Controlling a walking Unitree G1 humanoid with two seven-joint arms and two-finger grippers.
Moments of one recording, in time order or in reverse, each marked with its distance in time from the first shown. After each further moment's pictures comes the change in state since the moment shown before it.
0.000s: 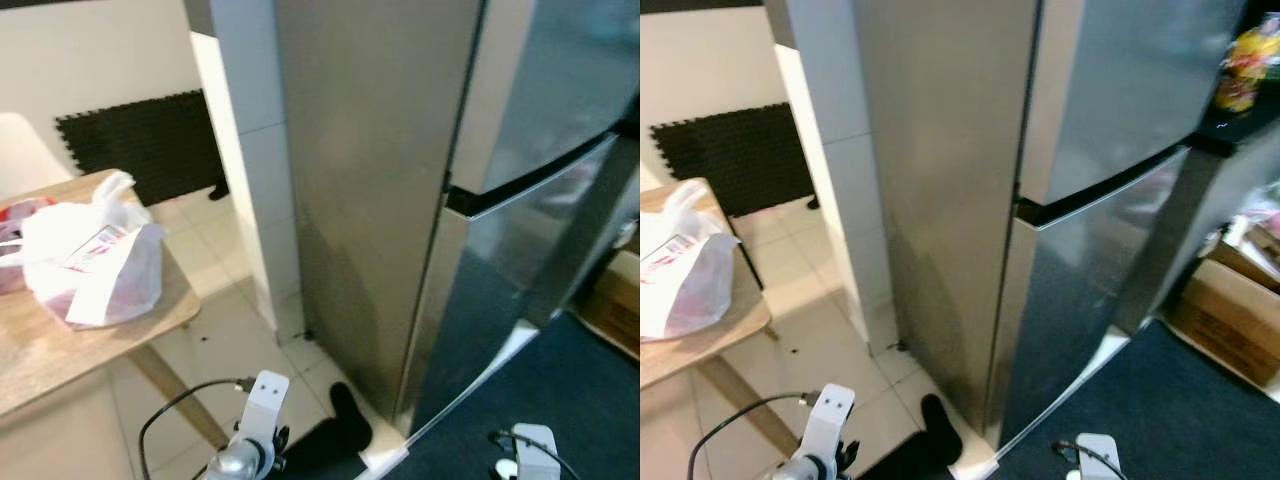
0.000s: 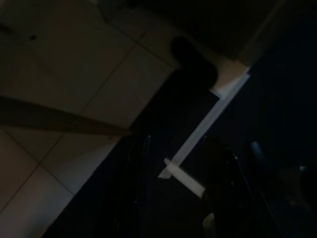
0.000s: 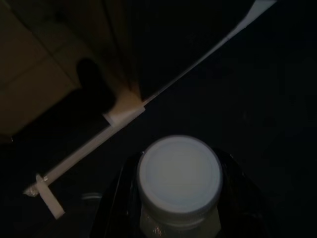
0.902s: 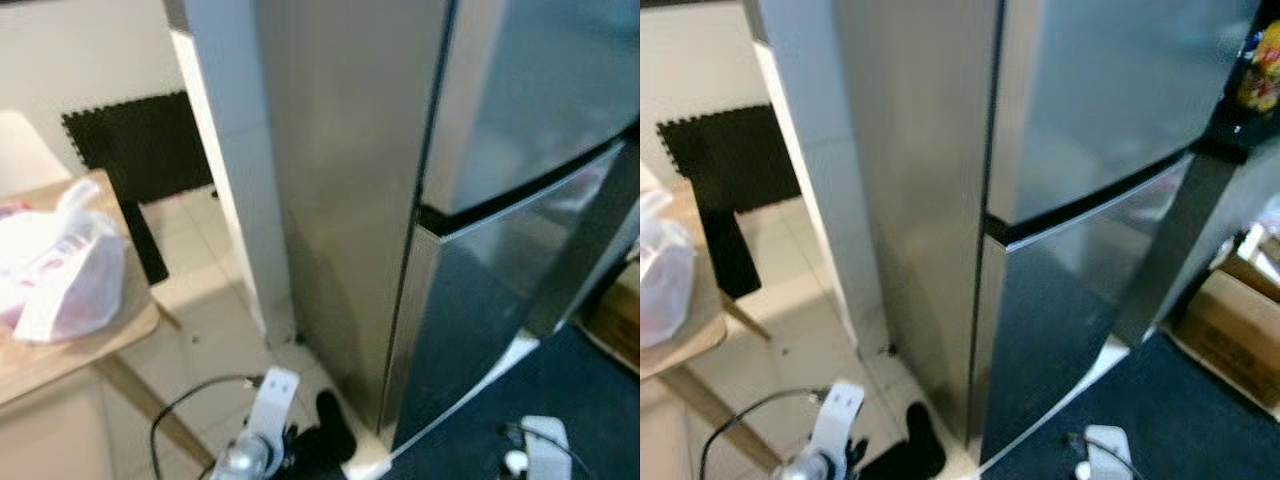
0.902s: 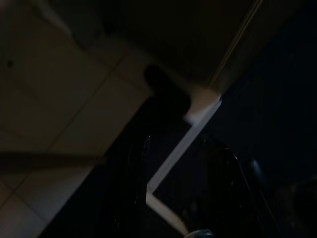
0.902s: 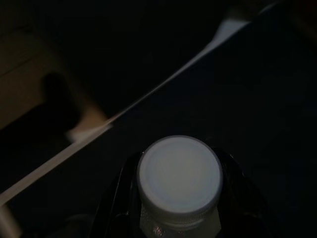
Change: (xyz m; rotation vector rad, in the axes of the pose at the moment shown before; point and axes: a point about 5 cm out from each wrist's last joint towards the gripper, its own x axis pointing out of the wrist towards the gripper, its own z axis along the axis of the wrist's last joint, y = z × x) left arm 0.002 -0.007 0.006 0.023 -0.019 -0.021; right arm 0.000 -0.011 0.006 -0.008 -0.019 -0.029
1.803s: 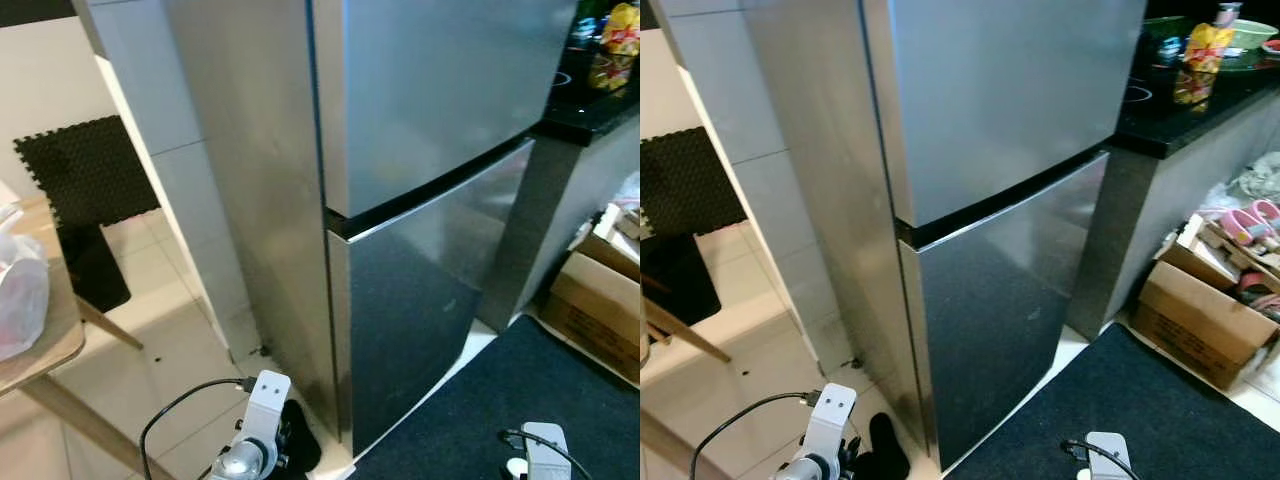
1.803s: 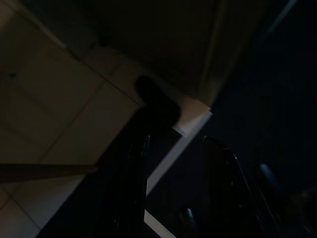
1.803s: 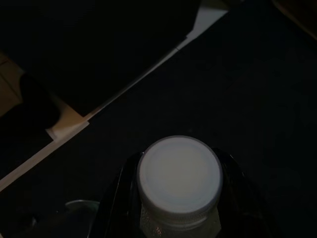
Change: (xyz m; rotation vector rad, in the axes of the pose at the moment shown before) left arm 0.000 0.009 0.007 -0.023 -0.053 0.087; right arm -0.001 0.002 -0.004 -0.012 0.015 0.015
